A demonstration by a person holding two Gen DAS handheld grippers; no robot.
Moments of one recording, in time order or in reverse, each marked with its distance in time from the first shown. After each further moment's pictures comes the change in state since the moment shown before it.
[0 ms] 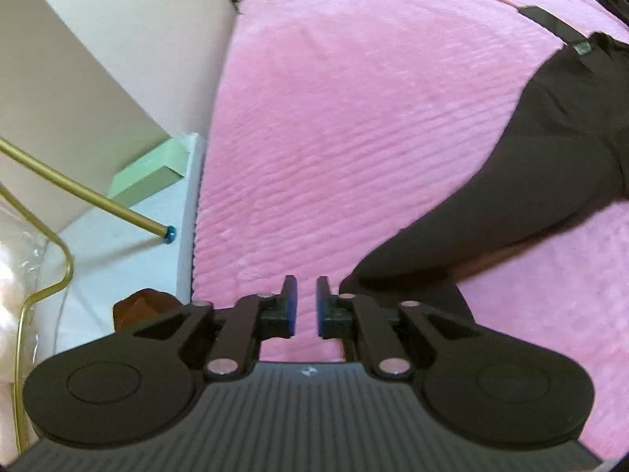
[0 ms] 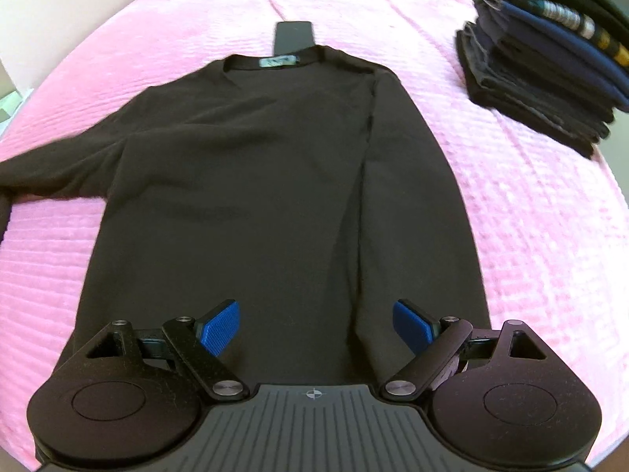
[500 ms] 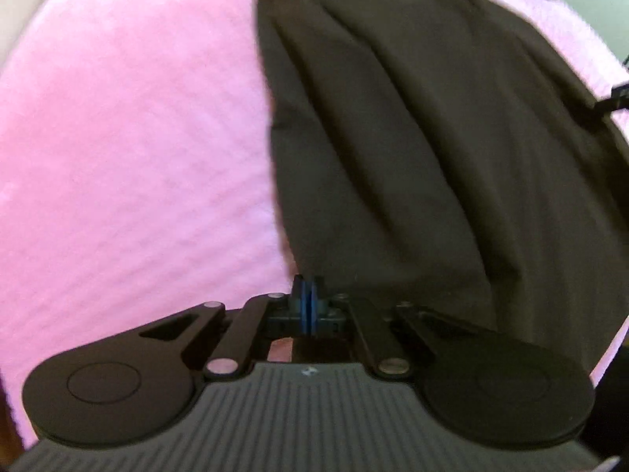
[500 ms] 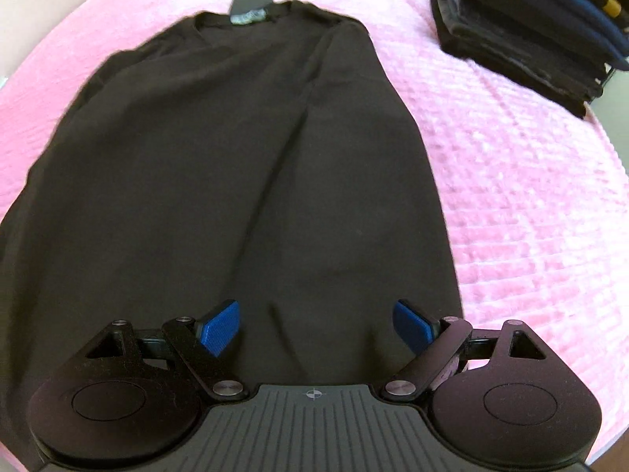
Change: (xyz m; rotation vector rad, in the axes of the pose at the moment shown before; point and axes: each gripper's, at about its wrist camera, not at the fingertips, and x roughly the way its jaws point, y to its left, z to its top) left arm -0.025 -0.202 -0.046 0.133 0.102 -0.454; right arm 0.021 -0.049 -0.028 0.006 0.047 -0.002
